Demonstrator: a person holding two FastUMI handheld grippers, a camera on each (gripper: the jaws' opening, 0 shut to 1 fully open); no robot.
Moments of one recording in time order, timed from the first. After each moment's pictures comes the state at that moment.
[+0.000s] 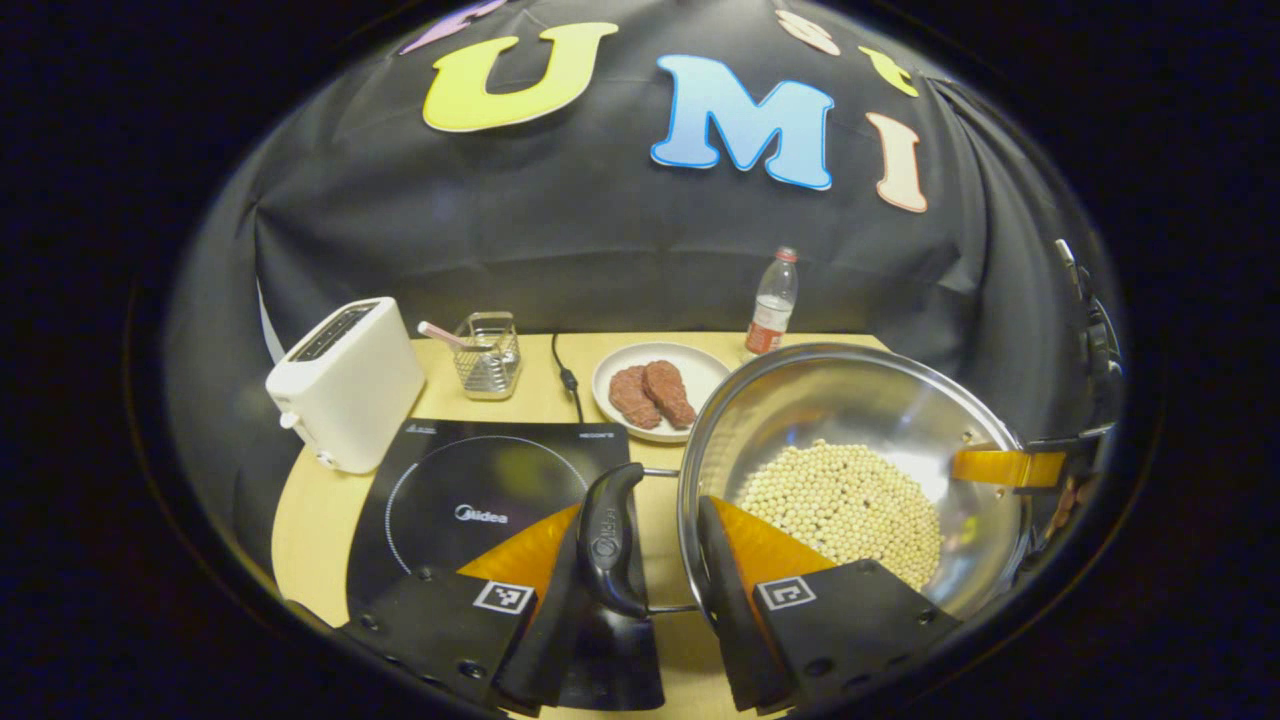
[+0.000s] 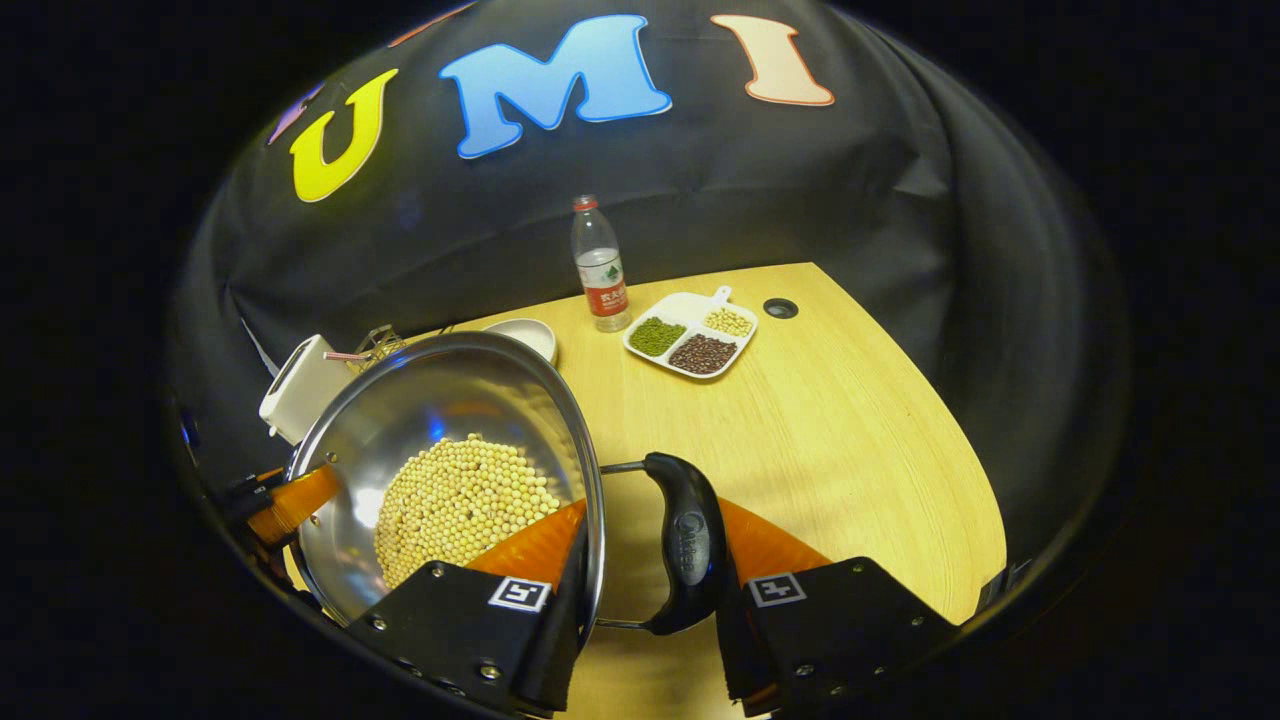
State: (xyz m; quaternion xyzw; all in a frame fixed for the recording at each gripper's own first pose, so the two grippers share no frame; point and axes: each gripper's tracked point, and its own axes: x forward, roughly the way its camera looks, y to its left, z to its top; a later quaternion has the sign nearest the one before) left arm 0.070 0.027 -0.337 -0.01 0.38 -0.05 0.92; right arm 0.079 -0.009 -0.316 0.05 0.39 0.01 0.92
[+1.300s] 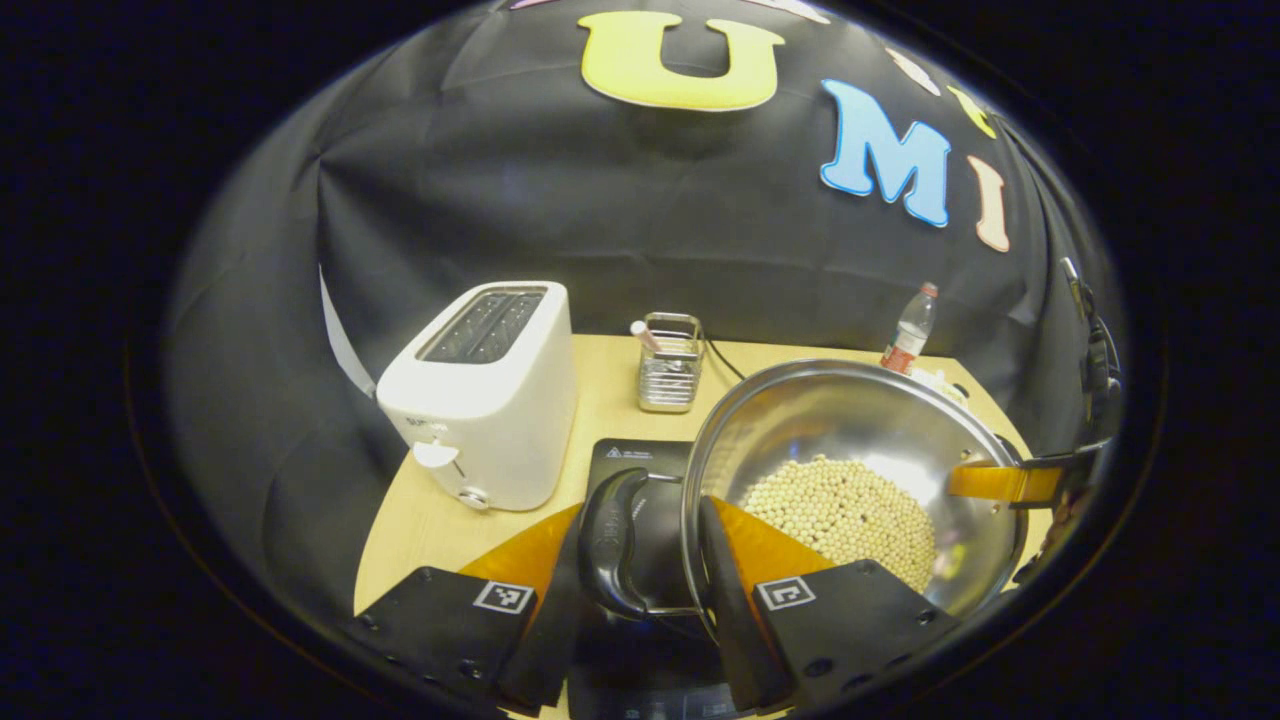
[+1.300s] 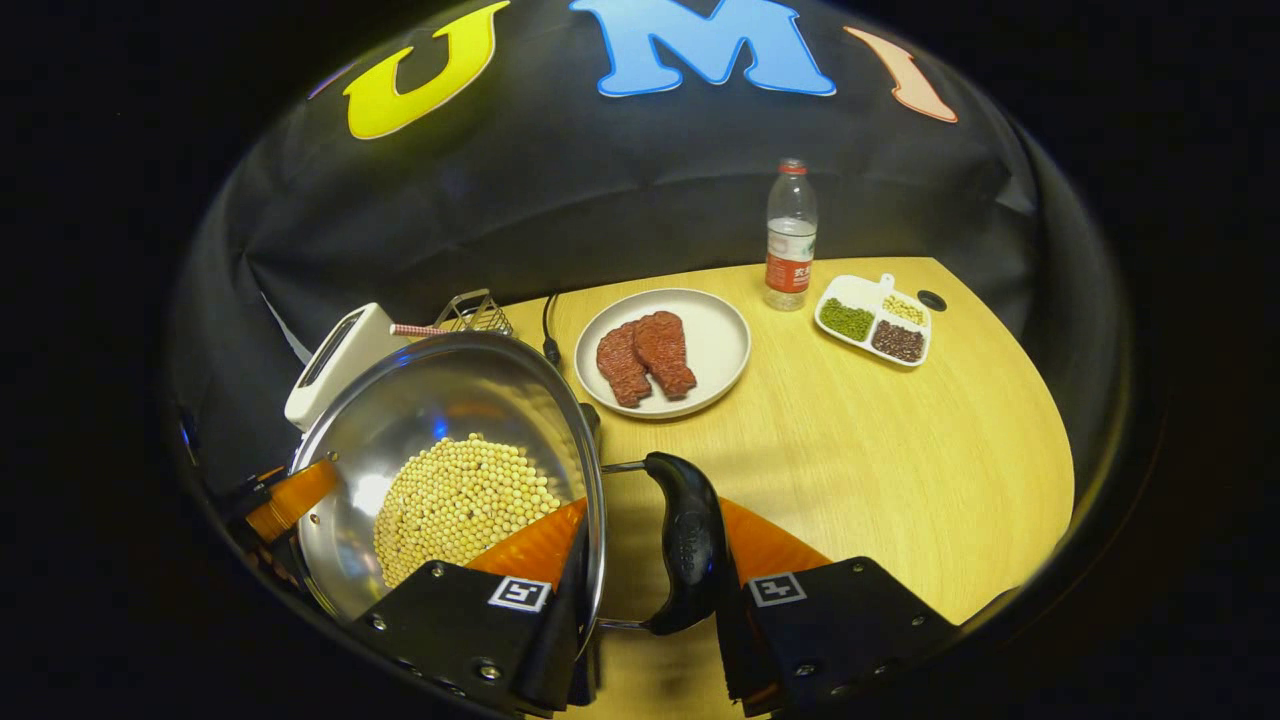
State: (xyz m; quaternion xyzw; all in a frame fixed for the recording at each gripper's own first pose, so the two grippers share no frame) left arm 0.102 0.266 -0.359 -0.02 0.39 0.01 0.92; right arm 0.126 0.214 -0.352 0.05 0.43 0.05 0.90
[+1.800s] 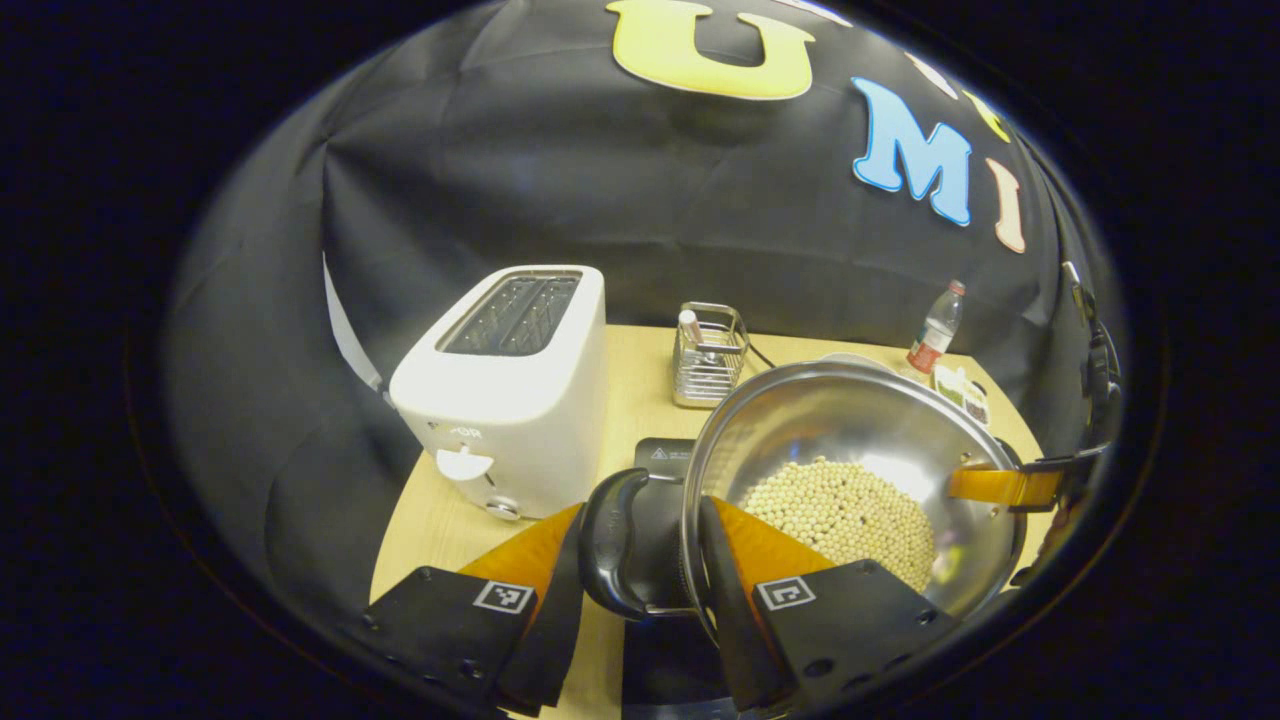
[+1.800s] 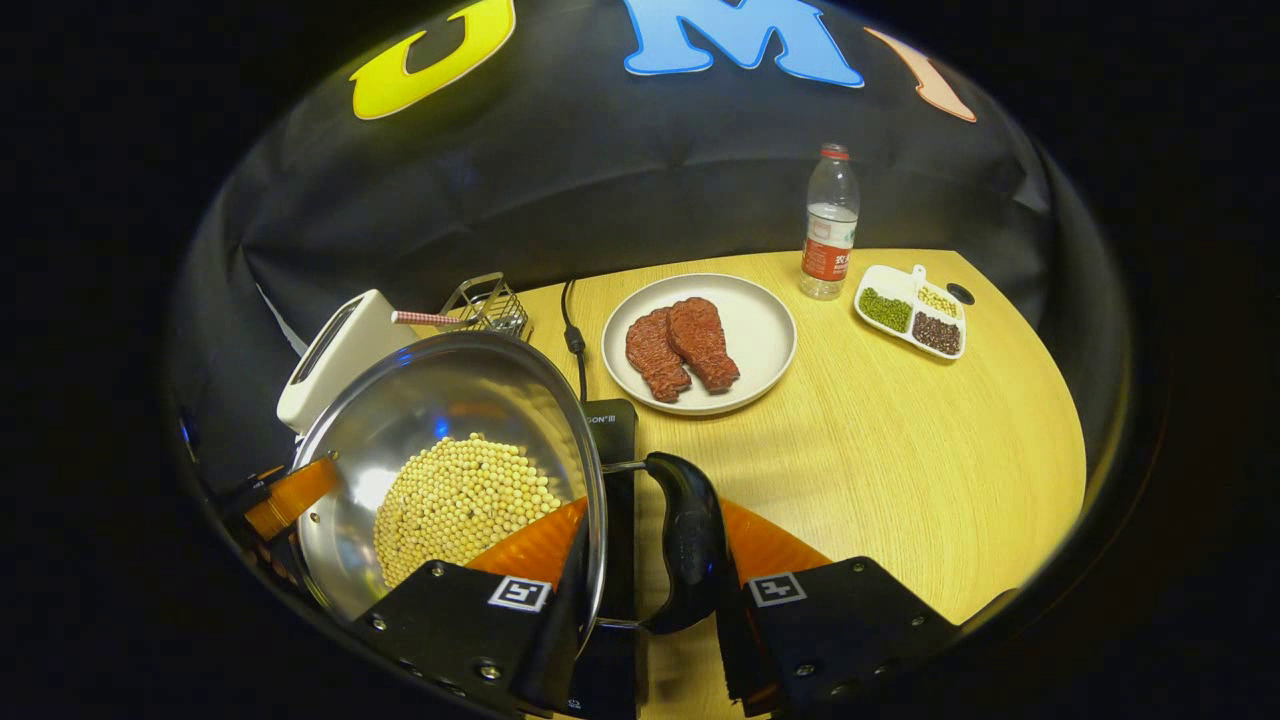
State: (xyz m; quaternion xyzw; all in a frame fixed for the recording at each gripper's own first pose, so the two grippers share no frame) left arm 0.111 0.304 -0.383 -0.03 0.40 0.02 0.92; right arm 0.141 0.248 -0.372 0.05 0.44 0.06 0.90
